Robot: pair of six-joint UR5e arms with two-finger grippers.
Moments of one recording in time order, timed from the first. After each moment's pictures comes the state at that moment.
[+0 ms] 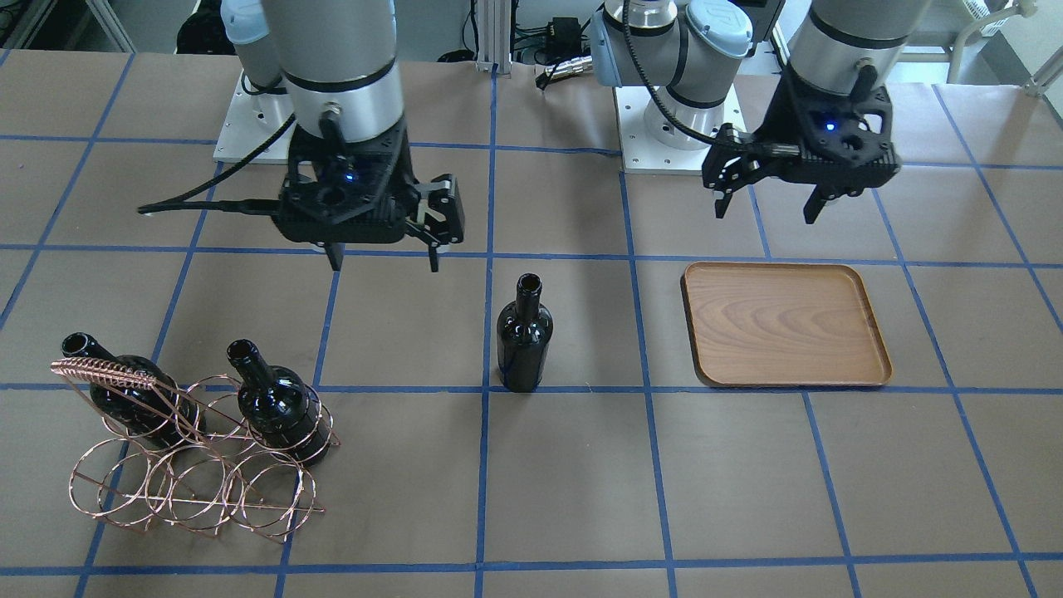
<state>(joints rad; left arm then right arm) -1.54 -1.51 -1.64 -1.48 1.63 0.15 1.80 -1.38 1.37 -1.67 -1.59 0.23</state>
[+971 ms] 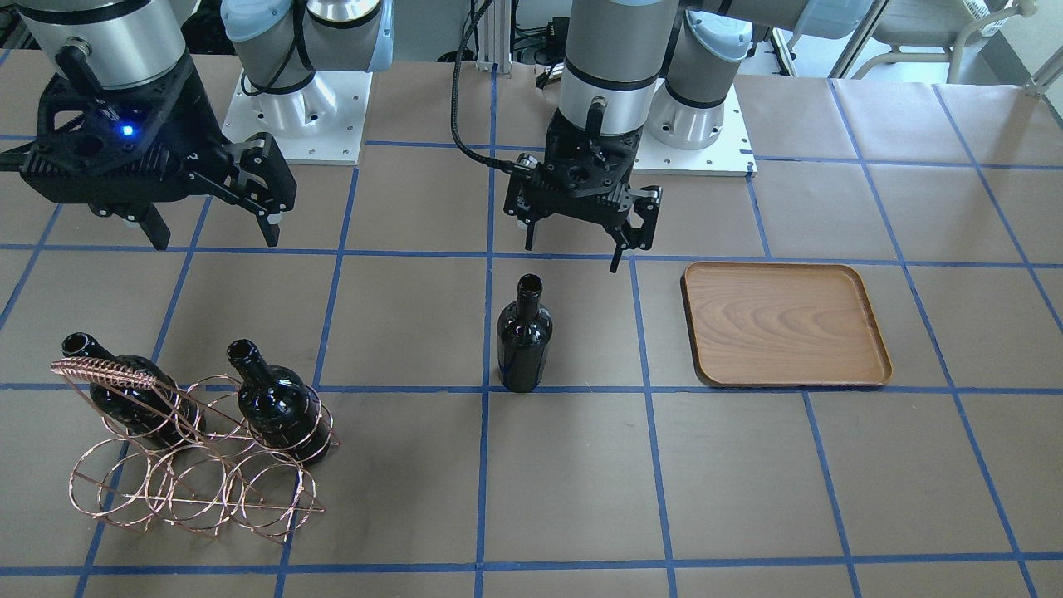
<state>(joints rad) -1.86 -1.69 -1.61 -1.24 1.58 0.02 1.60 -1.48 1.39 -1.61 -1.59 -0.05</state>
